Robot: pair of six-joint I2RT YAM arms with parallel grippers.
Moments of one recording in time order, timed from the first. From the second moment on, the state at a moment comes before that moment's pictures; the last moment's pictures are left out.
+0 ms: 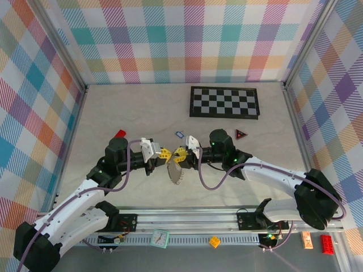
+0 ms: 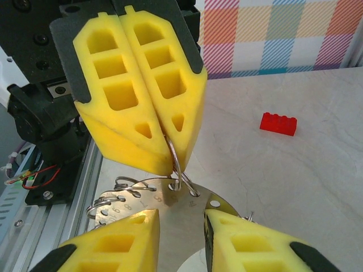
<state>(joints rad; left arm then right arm) -0.53 0.82 0.55 0.00 0.69 0.26 0.81 1.28 0.69 0.28 -0.66 -0.18</state>
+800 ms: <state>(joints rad) -0.54 0.85 0.55 -0.03 0.72 0.36 0.81 1.28 0.69 0.34 -0.71 -0.16</state>
